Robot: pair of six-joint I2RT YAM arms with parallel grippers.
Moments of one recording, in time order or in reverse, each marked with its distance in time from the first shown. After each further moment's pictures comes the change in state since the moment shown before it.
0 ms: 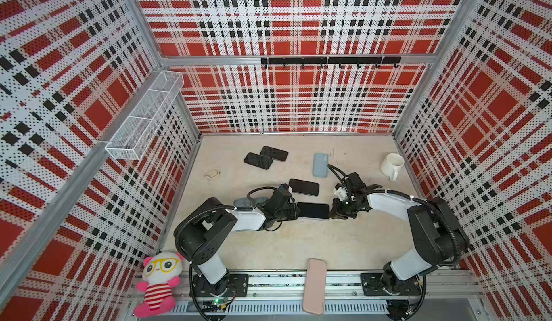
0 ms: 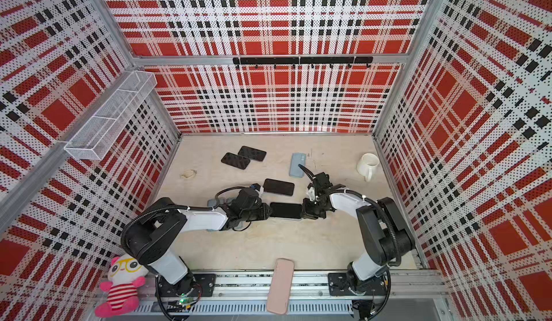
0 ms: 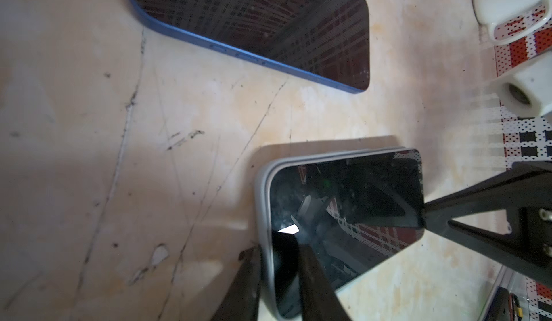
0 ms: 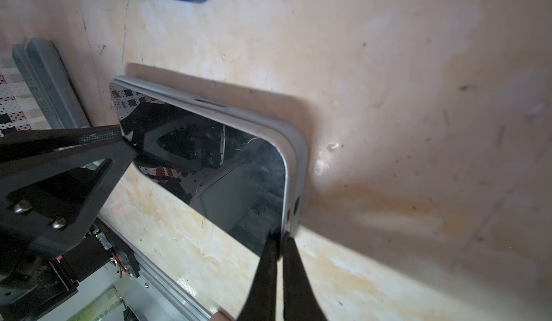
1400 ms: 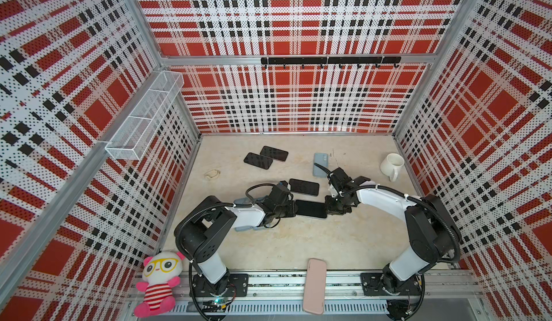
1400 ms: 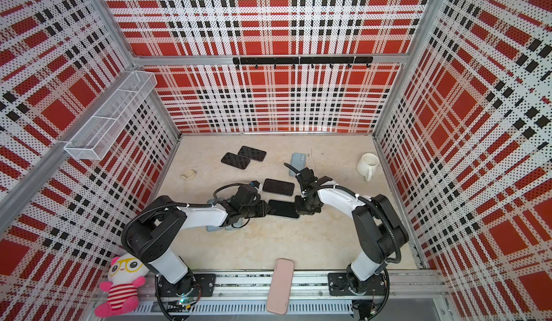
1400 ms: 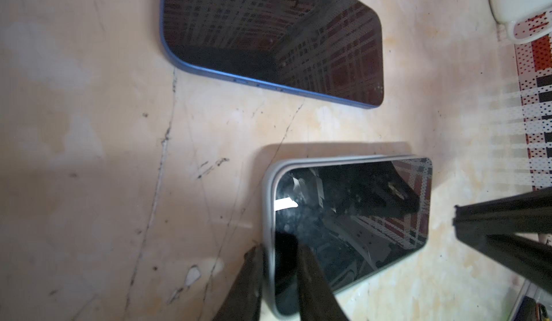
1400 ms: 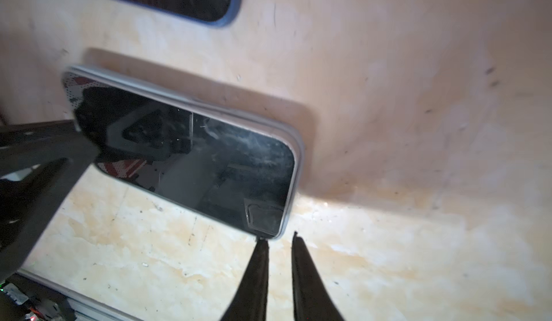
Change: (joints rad) left arm 0.059 0.009 0.048 -0.062 0.002 0.082; right arm 0.129 0.016 0.217 -0.217 0.293 0.035
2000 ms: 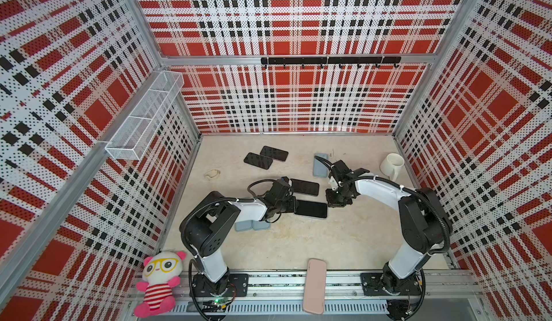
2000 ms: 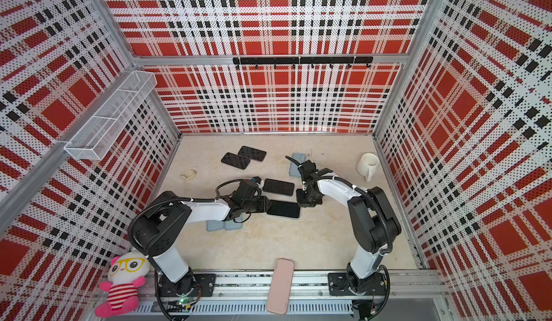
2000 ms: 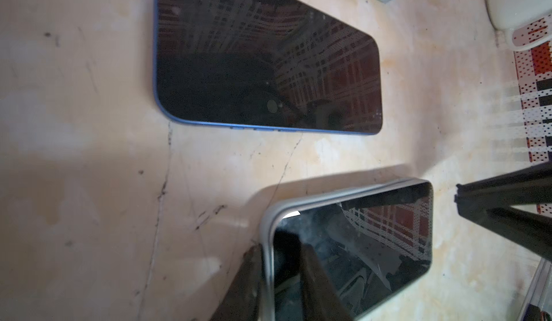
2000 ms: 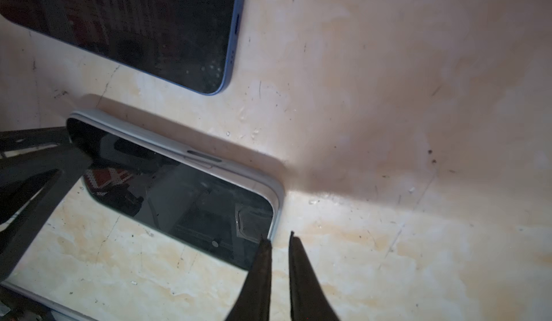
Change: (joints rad) left arm 0.018 0.060 0.061 0.000 0.025 0.038; right arm -0.047 0.115 0.088 -0.019 -0.017 -0.112
